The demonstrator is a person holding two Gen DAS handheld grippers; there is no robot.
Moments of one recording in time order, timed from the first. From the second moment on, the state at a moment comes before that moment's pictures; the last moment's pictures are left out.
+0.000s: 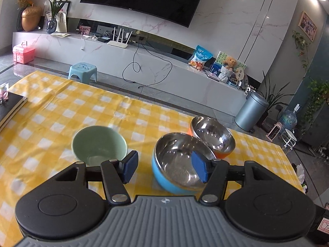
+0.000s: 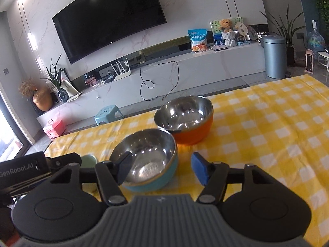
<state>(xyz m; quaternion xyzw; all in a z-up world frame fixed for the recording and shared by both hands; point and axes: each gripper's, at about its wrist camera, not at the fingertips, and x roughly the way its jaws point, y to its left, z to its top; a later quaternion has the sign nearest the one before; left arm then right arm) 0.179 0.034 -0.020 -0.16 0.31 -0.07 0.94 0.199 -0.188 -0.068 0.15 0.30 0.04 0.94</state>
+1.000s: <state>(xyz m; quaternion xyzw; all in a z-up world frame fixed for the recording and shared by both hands) 0.241 0.026 -0.080 -0.16 0.35 -0.07 0.92 0.254 -0.186 -0.129 0.19 0.35 0.05 0.92</state>
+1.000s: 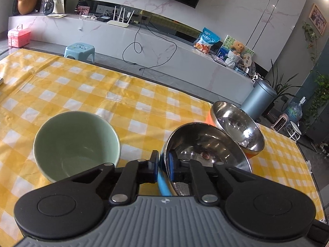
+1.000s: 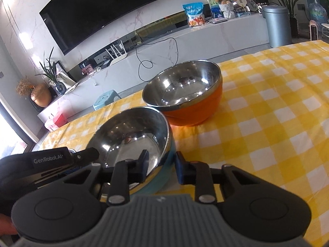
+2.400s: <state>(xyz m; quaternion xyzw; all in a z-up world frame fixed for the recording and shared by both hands) 0.065 0.026 -0.033 -0.18 0.35 -0.10 0.91 0.069 -0.218 -0.060 0.25 0.31 0.05 0.92</state>
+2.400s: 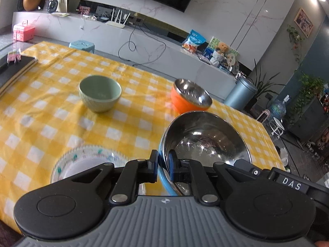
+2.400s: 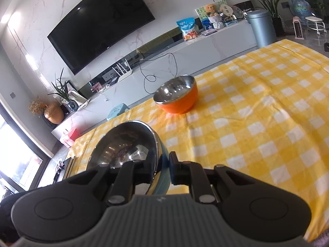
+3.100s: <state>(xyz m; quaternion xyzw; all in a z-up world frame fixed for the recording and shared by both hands) 0.061 0.012 -0.079 -0.20 0.44 -0.10 0.87 0.053 -0.245 -0.101 0.27 0.38 0.00 0.88</state>
